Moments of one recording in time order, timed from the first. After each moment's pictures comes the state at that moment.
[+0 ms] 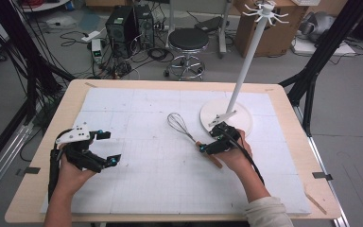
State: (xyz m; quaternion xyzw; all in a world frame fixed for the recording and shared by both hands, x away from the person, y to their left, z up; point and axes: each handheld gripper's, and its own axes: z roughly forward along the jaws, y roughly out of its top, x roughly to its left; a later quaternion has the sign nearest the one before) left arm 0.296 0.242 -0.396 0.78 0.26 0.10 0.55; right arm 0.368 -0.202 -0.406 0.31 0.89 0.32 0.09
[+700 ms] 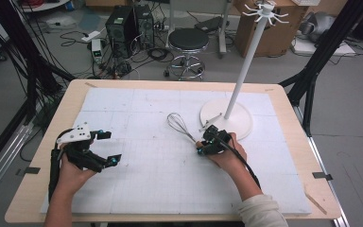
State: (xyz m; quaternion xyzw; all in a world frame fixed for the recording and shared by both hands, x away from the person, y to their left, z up) left arm 0.297 0.241 -0.397 0.78 0.26 0.10 0.55; right arm 0.373 -0.181 -0.426 0.29 0.92 0.25 0.06
